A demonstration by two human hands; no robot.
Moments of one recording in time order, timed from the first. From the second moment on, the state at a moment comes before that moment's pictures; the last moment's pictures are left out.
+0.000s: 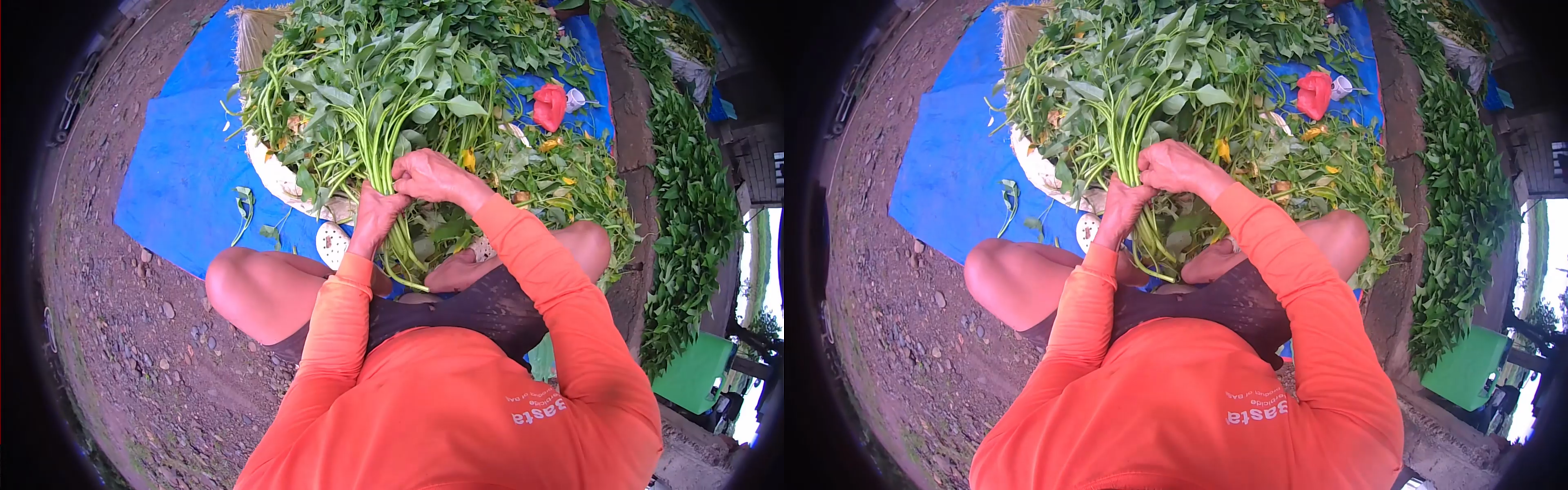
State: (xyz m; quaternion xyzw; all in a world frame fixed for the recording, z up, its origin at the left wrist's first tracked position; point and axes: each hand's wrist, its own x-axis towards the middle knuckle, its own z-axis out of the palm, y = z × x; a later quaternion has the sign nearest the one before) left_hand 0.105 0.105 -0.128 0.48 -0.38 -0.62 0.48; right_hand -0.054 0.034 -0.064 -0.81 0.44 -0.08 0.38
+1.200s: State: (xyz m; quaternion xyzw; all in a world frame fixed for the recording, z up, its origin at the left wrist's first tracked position) left_hand 0.121 0.086 -0.095 0.43 -0.16 -0.72 0.52; right_hand -0.046 0.187 -0.076 -0.43 0.40 -0.54 0.60
